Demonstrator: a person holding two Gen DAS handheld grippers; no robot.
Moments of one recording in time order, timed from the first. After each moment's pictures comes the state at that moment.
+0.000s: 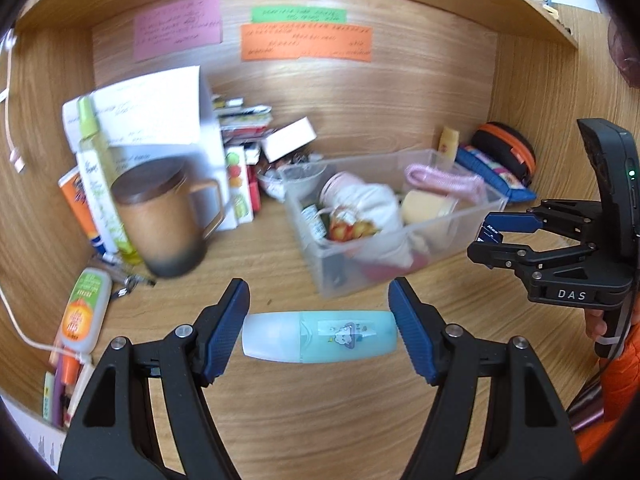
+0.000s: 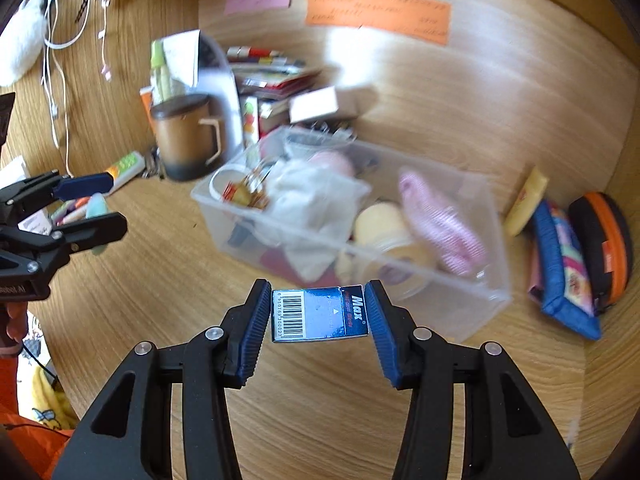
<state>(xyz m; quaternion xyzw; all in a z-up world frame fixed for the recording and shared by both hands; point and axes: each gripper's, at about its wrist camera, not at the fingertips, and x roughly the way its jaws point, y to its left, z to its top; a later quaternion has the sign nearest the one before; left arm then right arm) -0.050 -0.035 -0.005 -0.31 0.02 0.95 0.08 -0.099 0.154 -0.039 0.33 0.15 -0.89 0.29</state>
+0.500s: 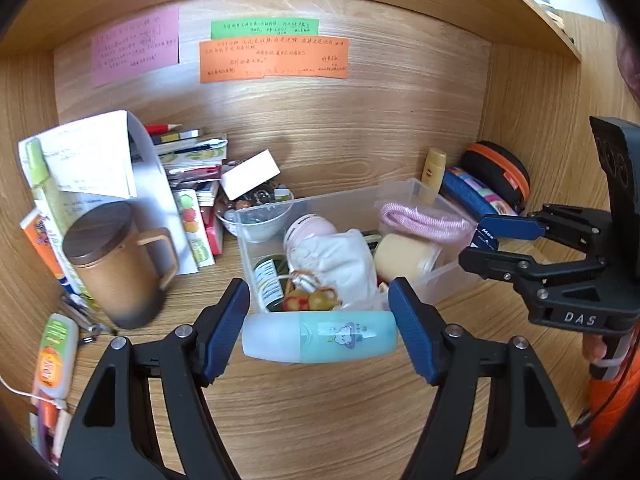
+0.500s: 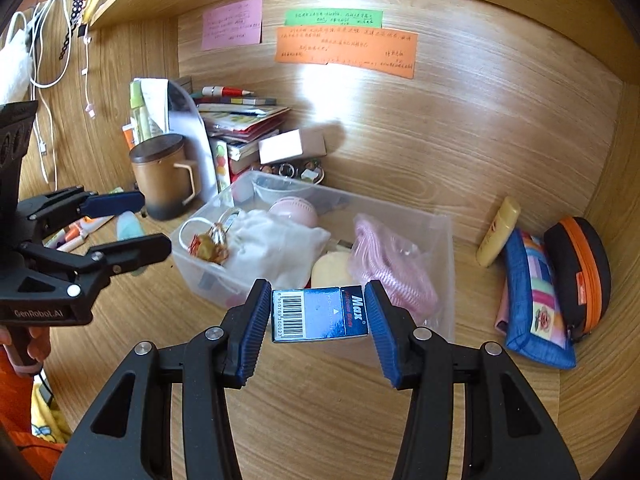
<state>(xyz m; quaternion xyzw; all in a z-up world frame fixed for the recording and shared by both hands) -0.098 0.000 0.008 -0.30 0.01 0.95 0.11 -0.123 0.171 -0.009 0.30 0.13 -0.90 0.28</state>
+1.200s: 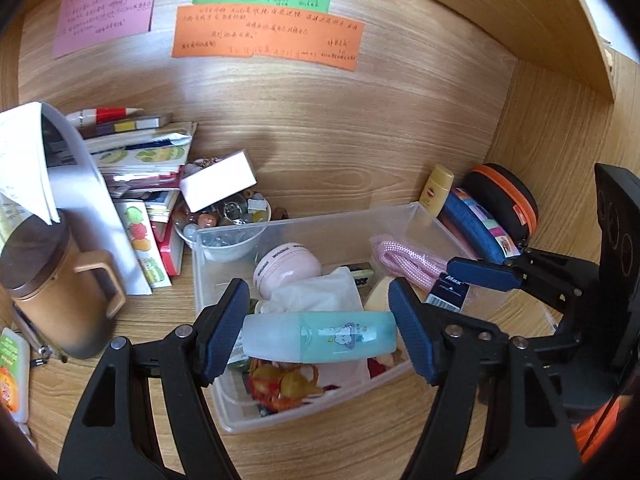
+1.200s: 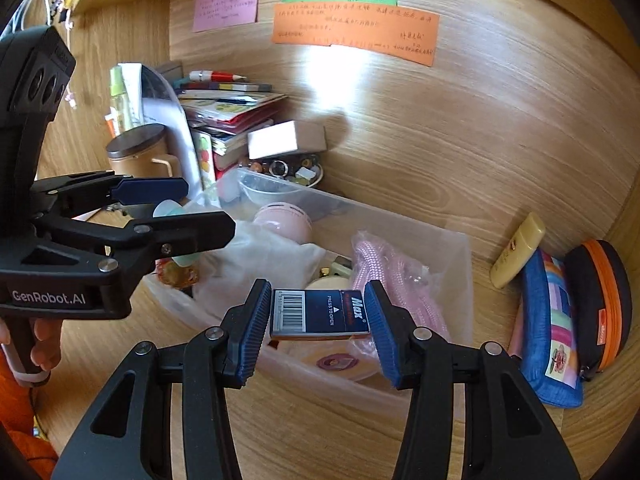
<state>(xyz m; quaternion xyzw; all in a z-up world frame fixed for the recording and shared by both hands) -0.171 0.009 0.003 -0.32 -0.05 0.94 0.14 -0.170 0.150 -0.025 0.31 0.15 -0.89 0.28</state>
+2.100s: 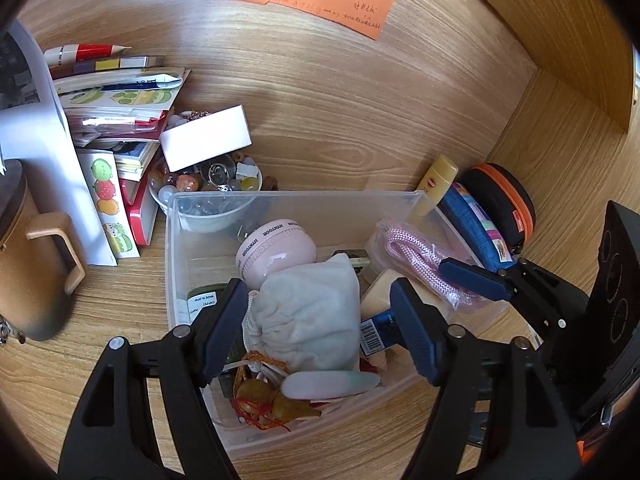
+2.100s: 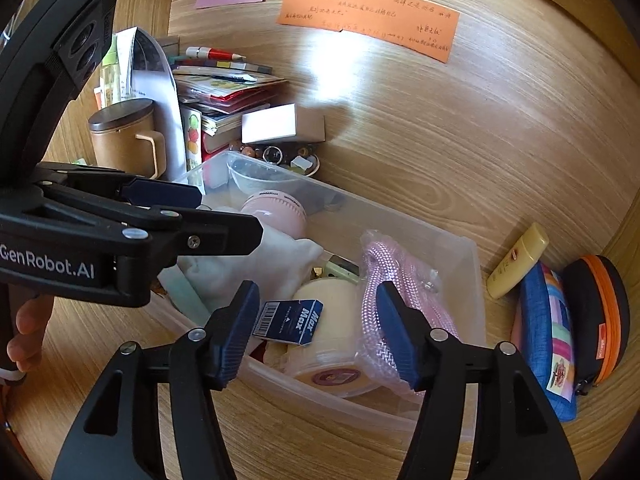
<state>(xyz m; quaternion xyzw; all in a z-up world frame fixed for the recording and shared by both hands) -0.197 0.000 -0.020 -0.37 -0.11 0.91 0.16 -0.178 0.133 -0.041 0.30 0.20 -0.89 0.26</state>
